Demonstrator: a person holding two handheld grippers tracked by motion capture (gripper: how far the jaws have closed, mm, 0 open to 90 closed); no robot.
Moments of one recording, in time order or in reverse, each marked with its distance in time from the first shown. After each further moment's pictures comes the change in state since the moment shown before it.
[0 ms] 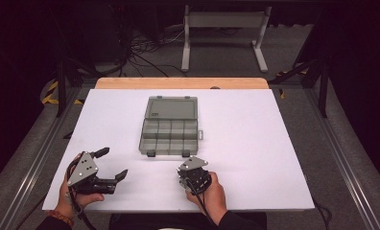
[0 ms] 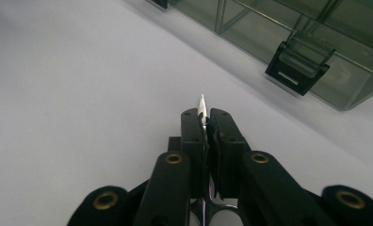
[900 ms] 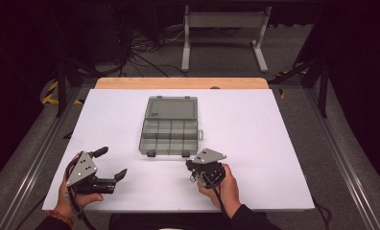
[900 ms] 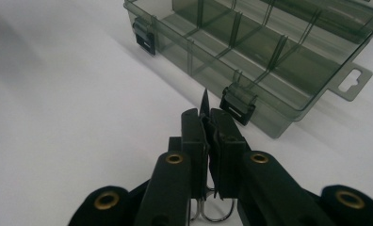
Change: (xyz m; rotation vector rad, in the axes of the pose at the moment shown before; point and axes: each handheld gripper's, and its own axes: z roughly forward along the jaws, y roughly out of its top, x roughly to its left) left arm 0.000 0.000 -0.002 -0.017 0.015 -0.005; right arm -0.030 0.010 -0.039 -0.117 0.041 -0.043
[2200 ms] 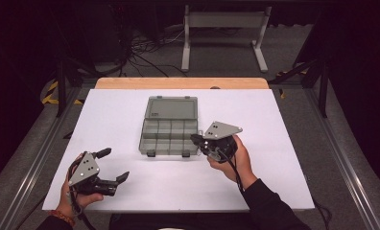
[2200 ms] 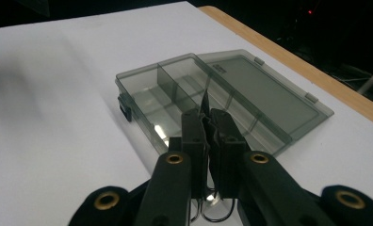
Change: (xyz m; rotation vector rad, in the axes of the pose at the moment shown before) left arm -0.001 -0.001 0.004 0.011 -0.051 0.013; right arm -0.047 0.059 -0.029 -0.145 0.051 -0.173
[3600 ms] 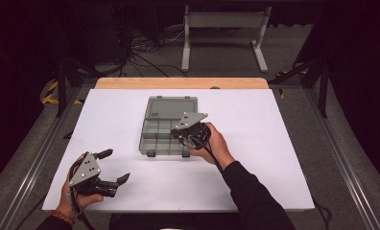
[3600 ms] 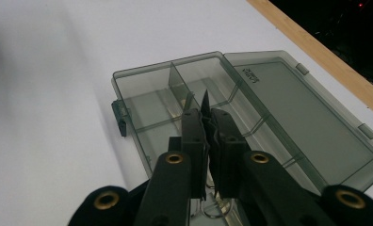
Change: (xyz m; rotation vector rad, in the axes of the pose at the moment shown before) left arm -0.001 -0.001 0.001 0.012 -0.024 0.008; right arm -0.005 0.020 0.078 0.100 0.112 -0.116
